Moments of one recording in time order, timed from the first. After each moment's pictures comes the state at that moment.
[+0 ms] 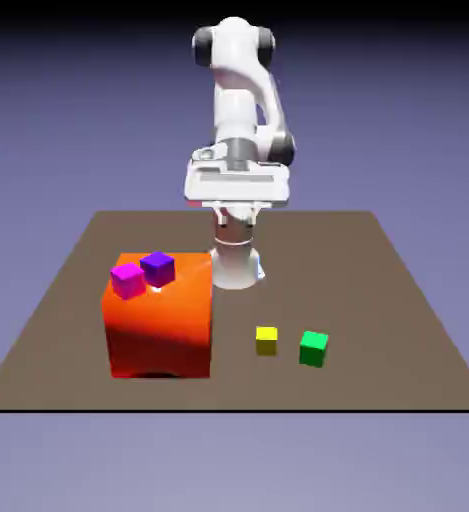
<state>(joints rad) 0.04 -0.56 -0.03 -2.81 -0.02 3.04 0.69</state>
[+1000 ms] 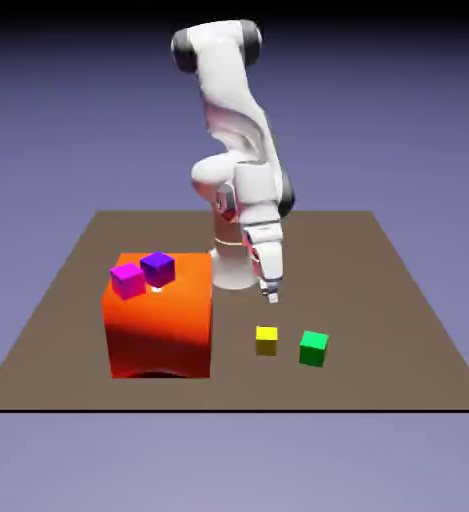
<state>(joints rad) 0.72 -0.21 -0.66 -2.89 -0.41 3.10 -0.62</state>
